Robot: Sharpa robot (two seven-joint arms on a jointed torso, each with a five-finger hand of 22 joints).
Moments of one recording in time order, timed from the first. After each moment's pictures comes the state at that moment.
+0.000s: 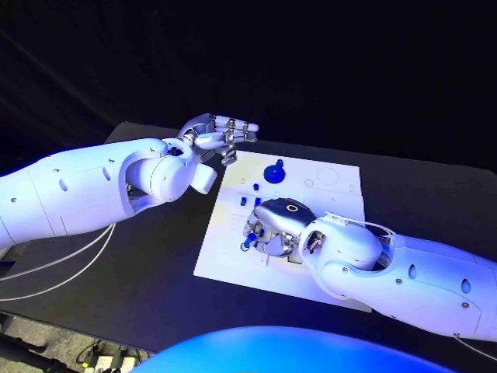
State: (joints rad) left arm 1.18 -0.89 0.02 1.54 -0.12 -0.29 0.20; left_hand 1.42 -0.16 0.46 0.06 0.22 1.08 0.15 0.08 0.17 1.14 0.08 0.28 0.23 1.33 0.00 1.16 0.81 0.09 1.29 0.09 1.15 1.19; right arm 1.06 -0.56 -0.12 1.66 -1.69 -0.28 -0.27; right_hand 1.42 -0.11 0.41 0.06 0.26 1.17 0.12 0.11 0.13 1.22 0.06 0.16 0.08 1.47 -0.02 1.41 1.29 0.09 1.41 0.08 1.14 1.31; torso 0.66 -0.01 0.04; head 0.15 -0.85
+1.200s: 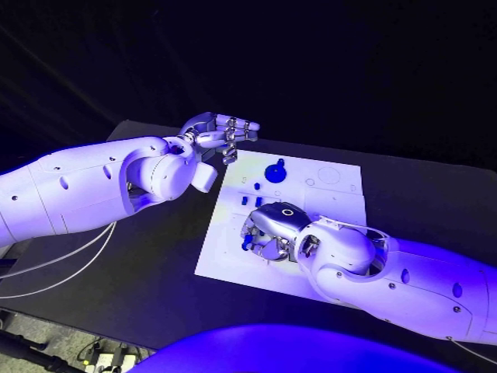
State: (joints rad) left arm 1.18 -0.89 0.02 1.54 -0.12 -0.29 0.20; left_hand 1.42 -0.16 0.45 0.05 0.22 1.08 0.15 0.08 0.17 1.14 0.08 0.28 0.23 1.33 0.00 1.16 0.81 0.09 1.29 0.09 1.15 1.19; right arm 1.04 -0.53 -0.13 1.65 -1.71 -0.26 -0.29; right_hand 1.38 -0.13 0.42 0.07 0.27 1.08 0.15 0.06 0.14 1.17 0.08 0.11 0.07 1.47 -0.01 1.41 1.29 0.09 1.40 0.09 1.12 1.31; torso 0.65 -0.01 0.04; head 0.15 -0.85
